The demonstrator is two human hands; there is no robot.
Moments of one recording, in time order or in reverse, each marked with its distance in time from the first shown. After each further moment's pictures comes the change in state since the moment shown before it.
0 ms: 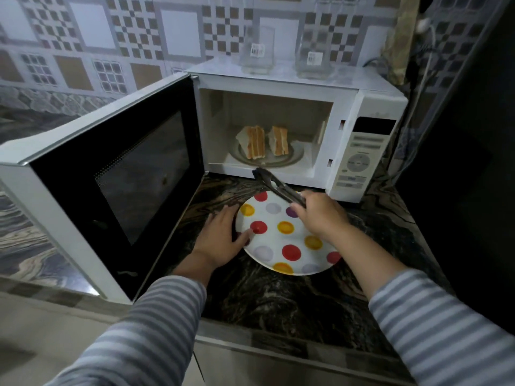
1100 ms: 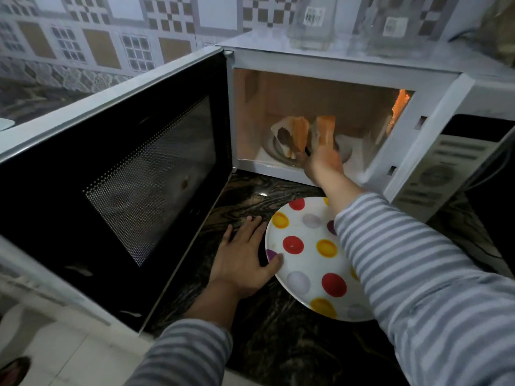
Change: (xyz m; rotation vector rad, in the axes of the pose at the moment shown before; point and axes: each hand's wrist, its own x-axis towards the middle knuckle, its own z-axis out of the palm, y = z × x) left_hand 0.010 -0.027 0.024 0.169 -0.008 -0.016; right_hand 0.174 -0.066 0.033 0.313 0.059 0.285
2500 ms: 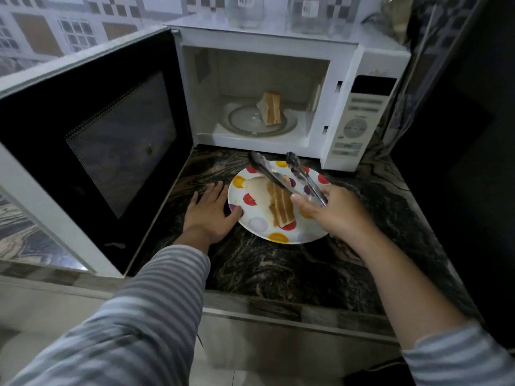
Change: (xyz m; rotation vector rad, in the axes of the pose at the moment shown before) left_hand -0.006 0.008 -0.003 0.120 -0.093 -0.047; right_hand -0.214 0.124 -0.083 0.012 -0.076 -0.078
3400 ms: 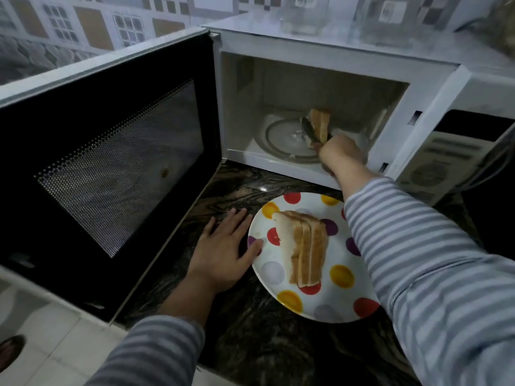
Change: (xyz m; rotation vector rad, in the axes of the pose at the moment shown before) left_hand 0.008 -0.006 0.004 -0.101 0.063 0.002; right_hand 0.266 -0.068 0.038 -0.157 0.073 0.139
